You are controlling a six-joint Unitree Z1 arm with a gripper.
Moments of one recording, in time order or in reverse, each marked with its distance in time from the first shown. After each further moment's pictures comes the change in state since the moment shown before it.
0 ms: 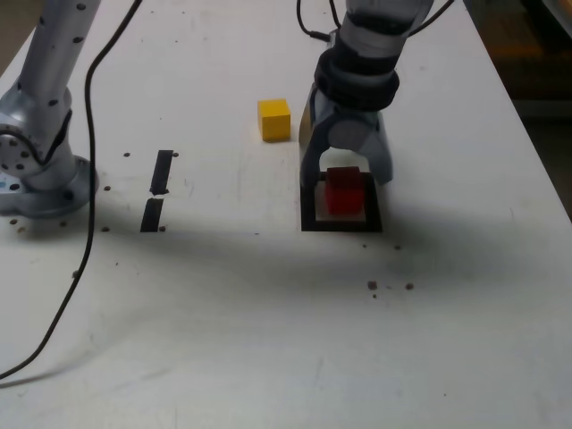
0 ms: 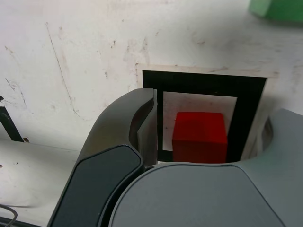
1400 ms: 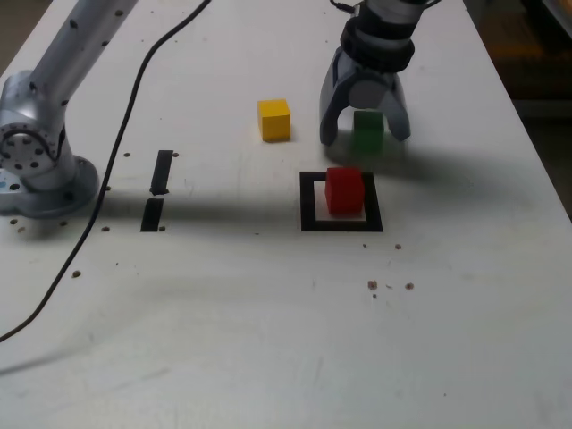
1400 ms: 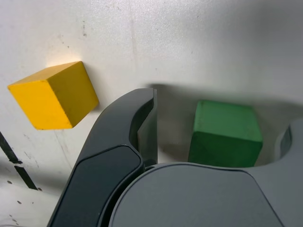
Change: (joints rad) arm 0.220 0.179 -0.254 0.122 0.067 0.249
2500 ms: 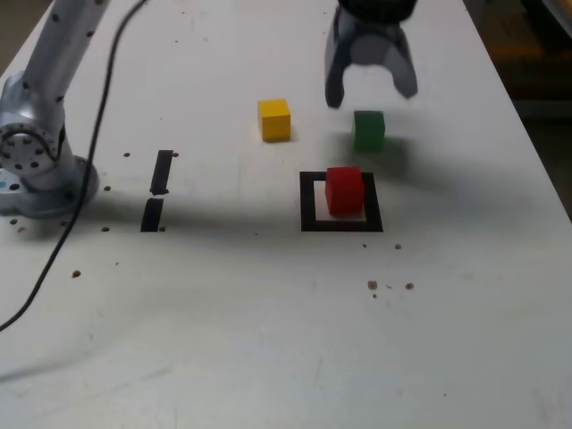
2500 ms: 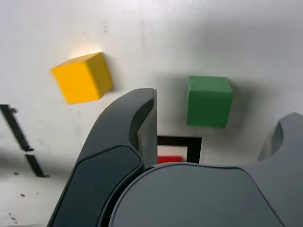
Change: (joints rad) arm 0.005 -0.162 -0.041 0.067 0.012 0.000
